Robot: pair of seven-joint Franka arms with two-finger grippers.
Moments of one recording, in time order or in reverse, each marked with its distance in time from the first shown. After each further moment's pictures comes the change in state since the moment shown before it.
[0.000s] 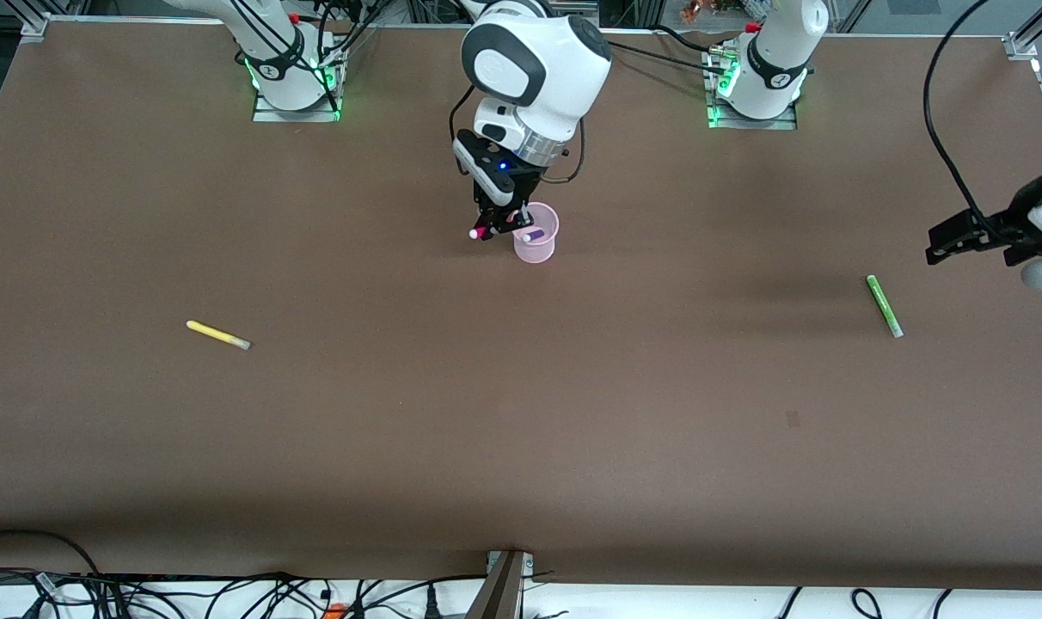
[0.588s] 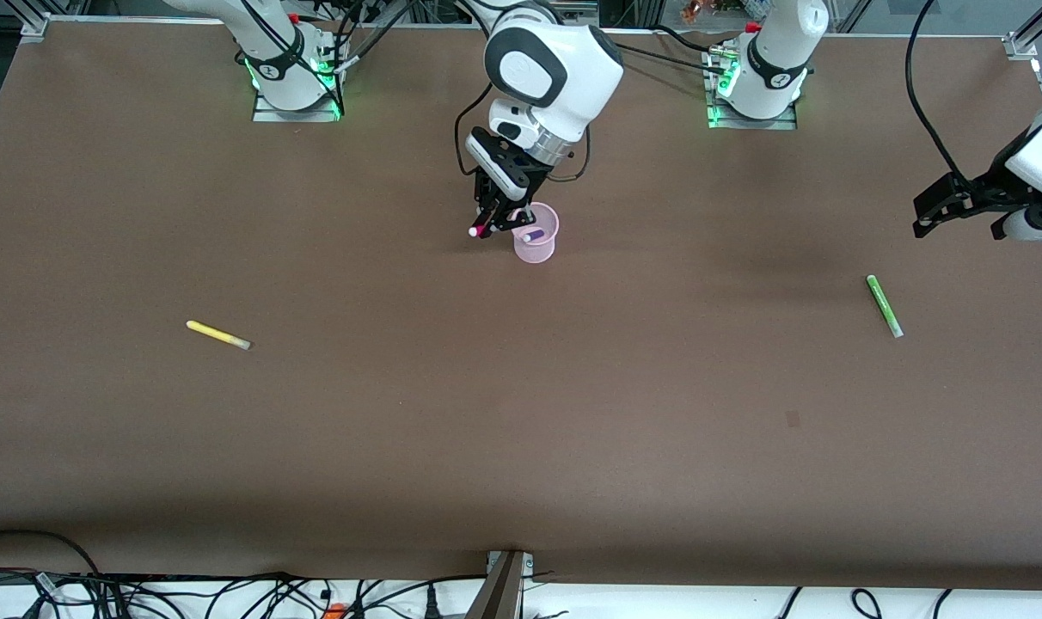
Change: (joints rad) left arm -0.064 -0.110 0.038 -0.136 -0.001 0.056 -0.002; right arm 0.074 0.067 -0.033 0.000 -0.086 -0.048 0.049
